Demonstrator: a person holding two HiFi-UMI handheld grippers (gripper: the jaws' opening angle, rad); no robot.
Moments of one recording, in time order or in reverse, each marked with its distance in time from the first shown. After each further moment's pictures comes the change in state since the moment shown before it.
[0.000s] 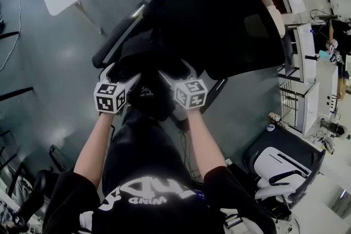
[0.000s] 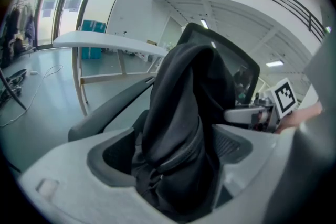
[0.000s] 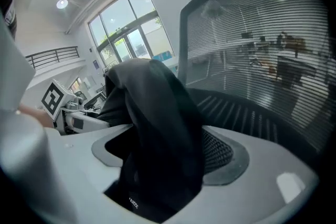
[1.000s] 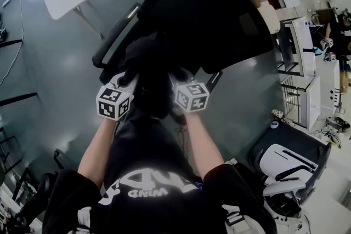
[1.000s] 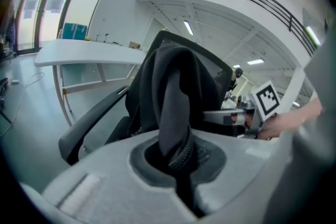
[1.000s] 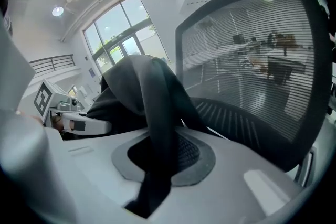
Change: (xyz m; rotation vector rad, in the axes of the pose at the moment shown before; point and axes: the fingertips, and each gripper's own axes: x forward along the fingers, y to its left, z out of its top) left arm -0.041 -0.095 0.012 0.096 -0.002 -0.152; right arm -0.071 0.014 0.003 0.068 -0.058 -0.030
